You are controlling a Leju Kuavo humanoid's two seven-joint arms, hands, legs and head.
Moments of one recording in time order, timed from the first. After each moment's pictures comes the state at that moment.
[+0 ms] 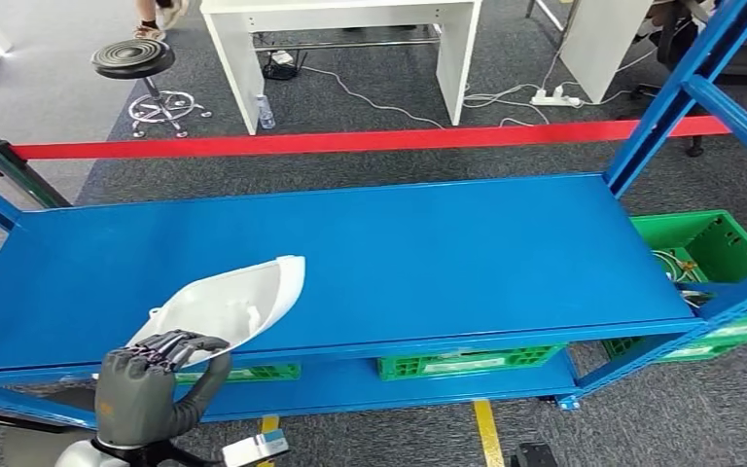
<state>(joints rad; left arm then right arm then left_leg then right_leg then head) 0.25 0.00 -0.33 -1.82 -1.03 0.63 -0.23 -0.07 0.12 -0.98 -0.22 0.87 0.01 -0.50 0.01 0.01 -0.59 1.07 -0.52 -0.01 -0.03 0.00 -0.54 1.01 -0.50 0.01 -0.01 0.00</state>
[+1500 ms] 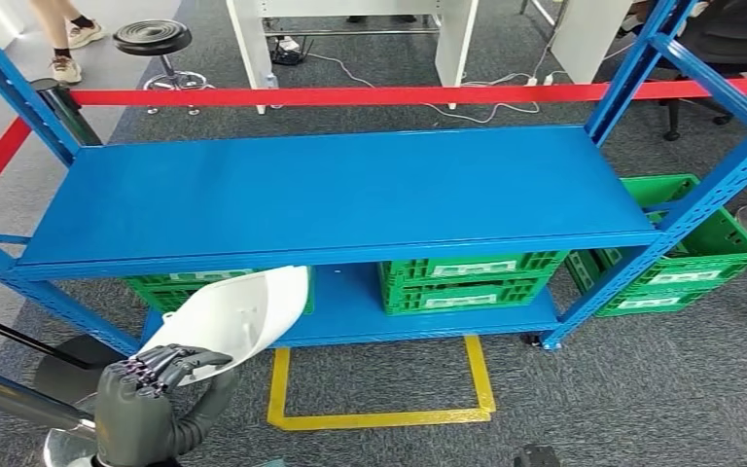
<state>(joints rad) 0.29 0.00 -0.39 -1.86 -0.92 0.70 -0.32 -0.07 0.12 -1.02 -0.22 0.89 -0.01 -0.49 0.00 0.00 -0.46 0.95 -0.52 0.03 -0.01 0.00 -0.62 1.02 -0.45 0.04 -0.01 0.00</state>
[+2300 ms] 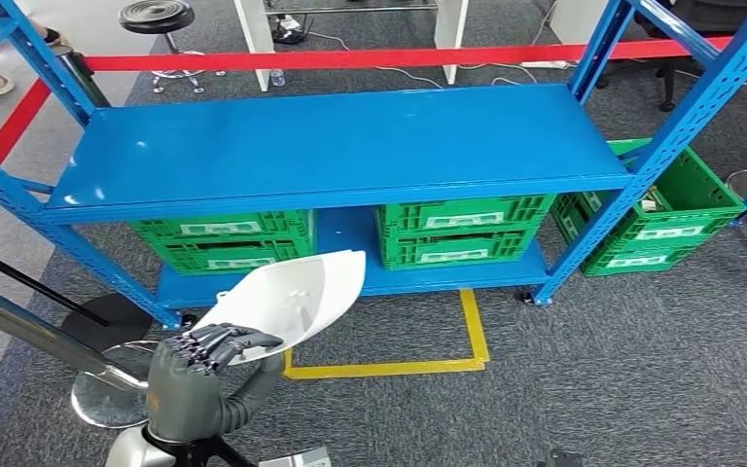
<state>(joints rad) 0.17 -0.07 -0.48 -1.77 -0.90 0.66 -0.33 -0.06 0.10 -1.11 -0.23 0.82 0.00 -0.49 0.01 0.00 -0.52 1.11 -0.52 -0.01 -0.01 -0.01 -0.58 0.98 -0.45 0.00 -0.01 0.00</state>
